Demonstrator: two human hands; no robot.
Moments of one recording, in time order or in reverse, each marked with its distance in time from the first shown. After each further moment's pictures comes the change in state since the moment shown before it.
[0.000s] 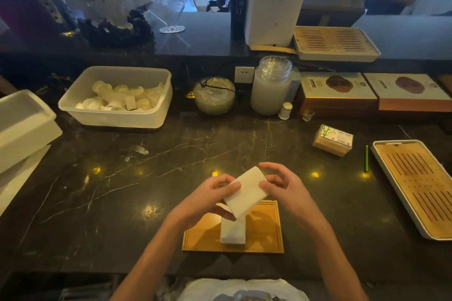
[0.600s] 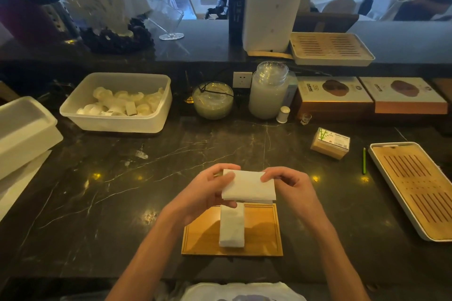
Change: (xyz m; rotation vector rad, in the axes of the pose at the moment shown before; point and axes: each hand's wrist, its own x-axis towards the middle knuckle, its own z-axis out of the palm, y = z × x) left_hand -0.008 0.024 0.001 -0.241 0.021 0.085; right_hand -0.011 -0.015 -0.007 -0.009 0.110 -0.163
